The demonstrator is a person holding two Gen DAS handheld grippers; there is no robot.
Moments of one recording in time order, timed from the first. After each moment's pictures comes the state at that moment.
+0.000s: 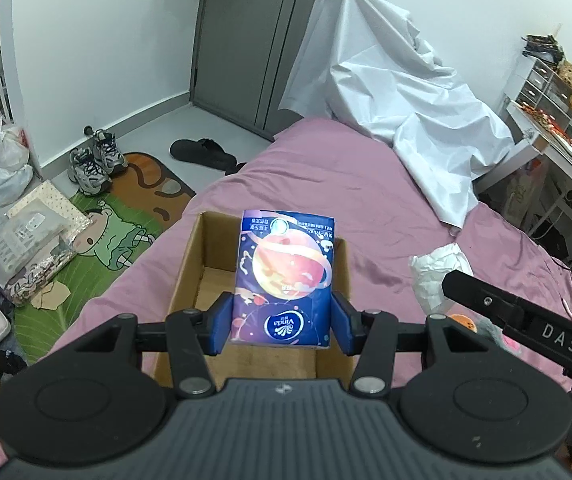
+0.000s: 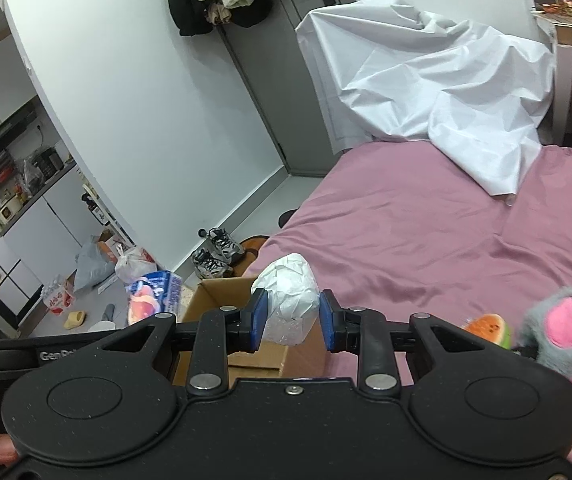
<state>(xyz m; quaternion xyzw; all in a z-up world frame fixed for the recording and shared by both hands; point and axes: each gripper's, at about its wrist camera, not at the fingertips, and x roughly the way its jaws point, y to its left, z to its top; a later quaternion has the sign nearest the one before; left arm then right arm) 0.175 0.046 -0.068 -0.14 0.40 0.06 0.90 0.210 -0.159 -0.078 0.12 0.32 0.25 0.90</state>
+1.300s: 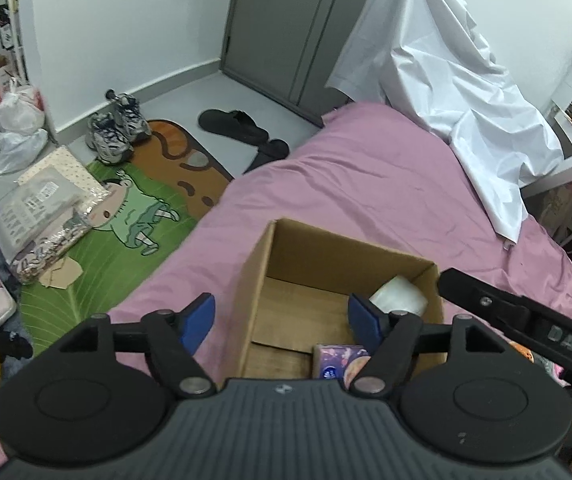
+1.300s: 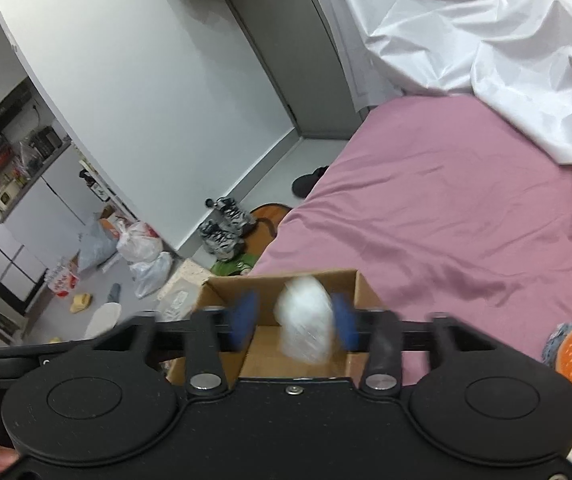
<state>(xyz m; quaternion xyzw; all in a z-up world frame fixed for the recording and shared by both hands) 0.216 0.113 -0.101 -0.17 0.43 0.10 0.88 0.259 -0.100 -0.107 0.13 0.38 0.27 0.88</state>
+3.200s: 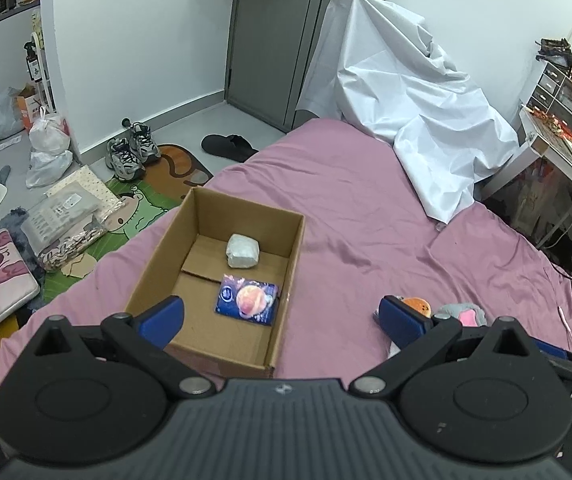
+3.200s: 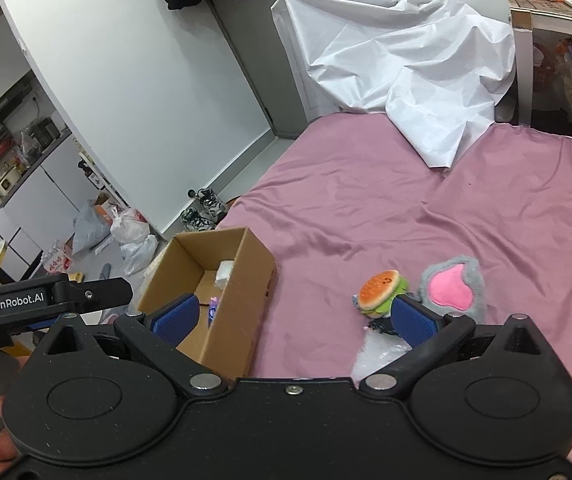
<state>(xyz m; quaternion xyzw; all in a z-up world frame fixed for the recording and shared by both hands) 0.132 -0.048 -0.019 -0.14 0.40 0.14 0.89 0.183 -0.271 -0.055 0.09 0.39 0.25 0.88</state>
